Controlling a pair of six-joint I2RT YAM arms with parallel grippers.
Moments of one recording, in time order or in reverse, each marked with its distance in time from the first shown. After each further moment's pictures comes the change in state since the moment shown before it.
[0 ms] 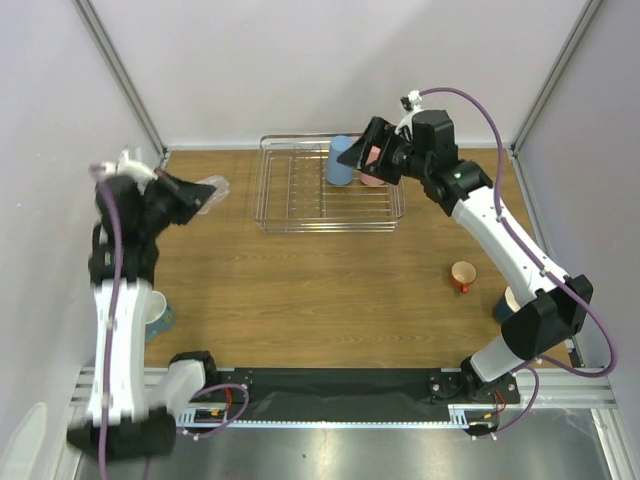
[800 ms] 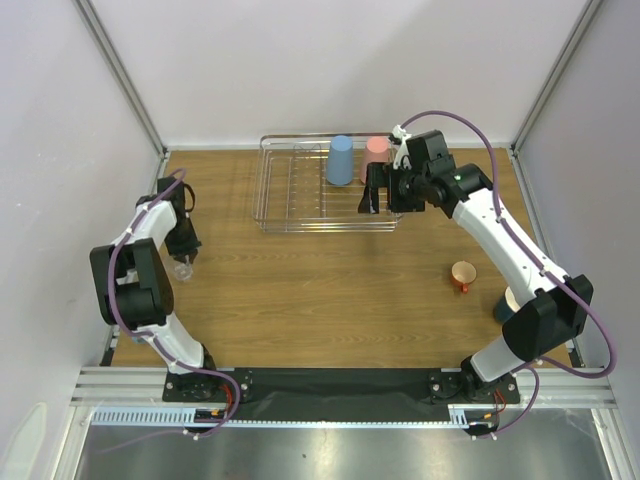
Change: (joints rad) left arm 0.074 0.709 -0.025 -0.221 -0.551 0.505; right arm -0.015 -0.012 -0.052 -0.357 0.063 -0.377
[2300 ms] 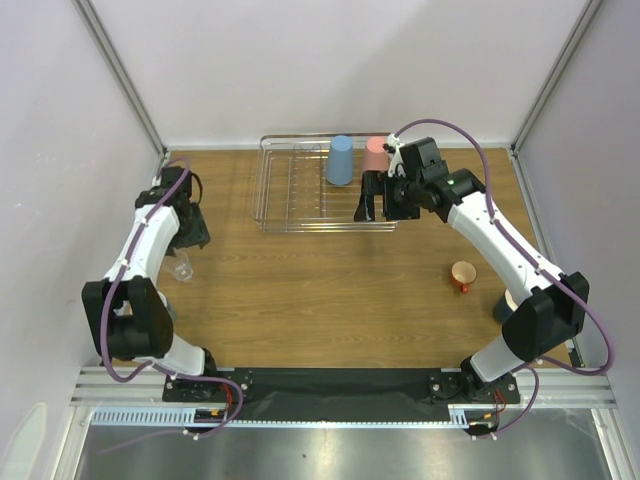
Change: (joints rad) left arm -0.133 -0.218 0.039 -0.123 -0.112 -0.076; right arm 0.026 0.003 -0.050 0.017 -0.023 0.023
